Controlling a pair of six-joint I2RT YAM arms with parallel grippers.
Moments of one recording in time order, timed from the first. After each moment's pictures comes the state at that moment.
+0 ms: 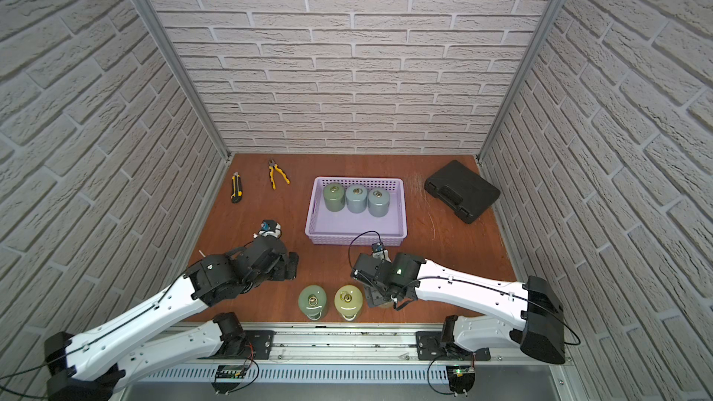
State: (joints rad) left arm -0.90 0.86 0.82 -0.97 -0.39 -0.71; right arm 1.10 1.23 0.94 -1.14 0.25 0.88
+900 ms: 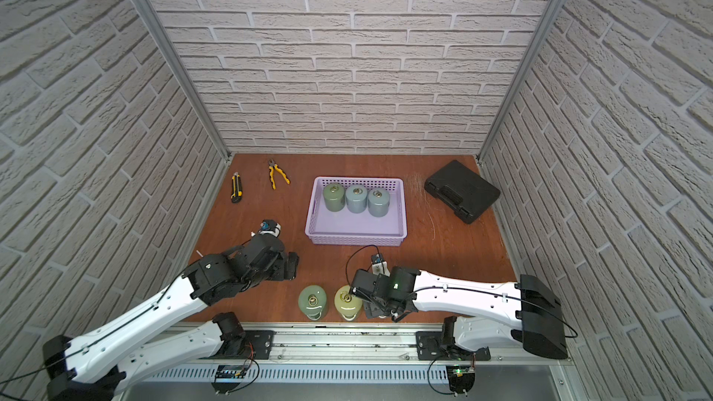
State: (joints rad) left arm -0.87 0.85 0.82 -0.97 -0.34 -0.69; right arm 1.20 1.23 0.84 -1.05 0.24 1.00
